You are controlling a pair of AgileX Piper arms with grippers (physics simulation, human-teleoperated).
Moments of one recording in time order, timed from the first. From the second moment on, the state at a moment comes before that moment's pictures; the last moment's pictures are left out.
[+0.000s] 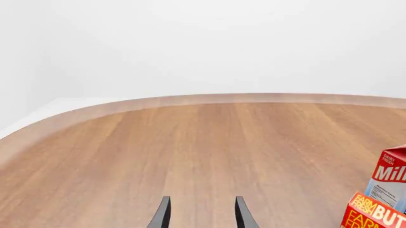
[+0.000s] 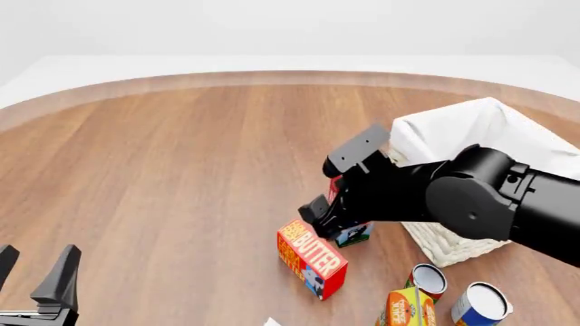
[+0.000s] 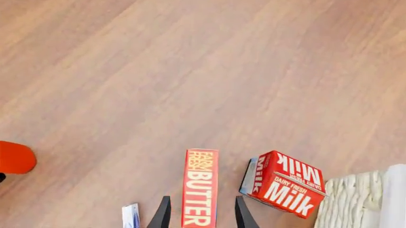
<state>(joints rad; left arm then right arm) 0.00 0.01 0.00 0.00 0.00 0.73 1.32 -0.98 0.50 -0.02</state>
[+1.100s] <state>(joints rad) 0.00 0.01 0.00 0.00 0.00 0.73 1.43 -0.87 0.35 0.05</state>
